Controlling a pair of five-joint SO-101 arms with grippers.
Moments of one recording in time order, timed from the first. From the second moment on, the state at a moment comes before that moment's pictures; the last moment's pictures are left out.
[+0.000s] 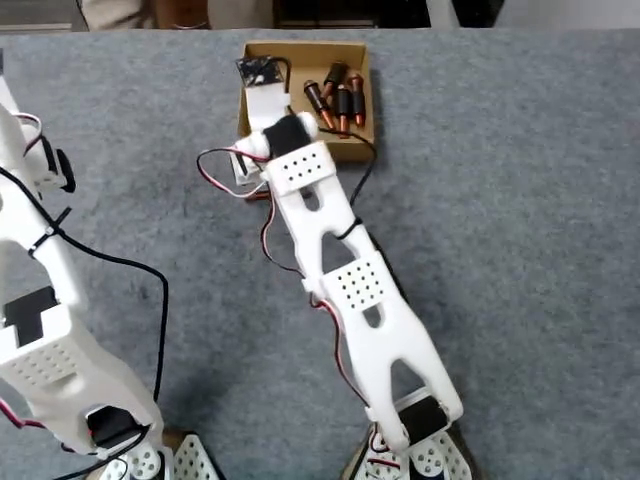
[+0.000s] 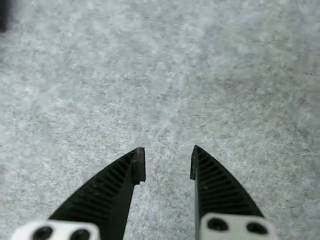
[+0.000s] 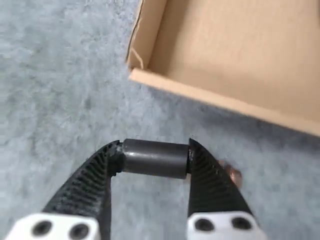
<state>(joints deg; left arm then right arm) -30.3 18.5 -30.8 92.4 -16.5 -30.7 72.7 -91.8 95.2 -20.8</state>
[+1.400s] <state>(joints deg) 14.6 25.1 -28.0 75.5 -30.2 -5.5 26.6 -14.3 97.8 -31.2</state>
